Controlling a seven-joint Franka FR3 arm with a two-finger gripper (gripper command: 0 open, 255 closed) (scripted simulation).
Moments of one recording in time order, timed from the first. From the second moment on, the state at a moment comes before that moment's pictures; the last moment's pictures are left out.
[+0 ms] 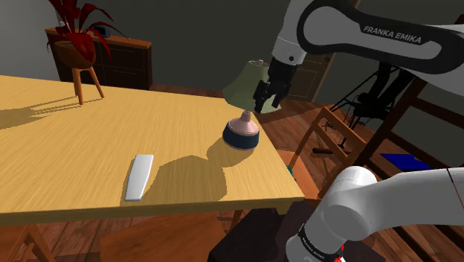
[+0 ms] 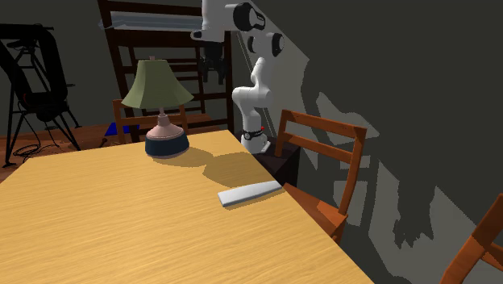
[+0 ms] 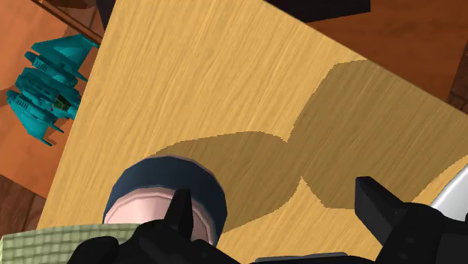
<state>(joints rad) 0.02 -0.76 0.00 -2.31 -0.04 1.64 0.12</state>
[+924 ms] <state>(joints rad) 0.03 -0.52 0.23 -2.34 0.08 1.88 0.49</state>
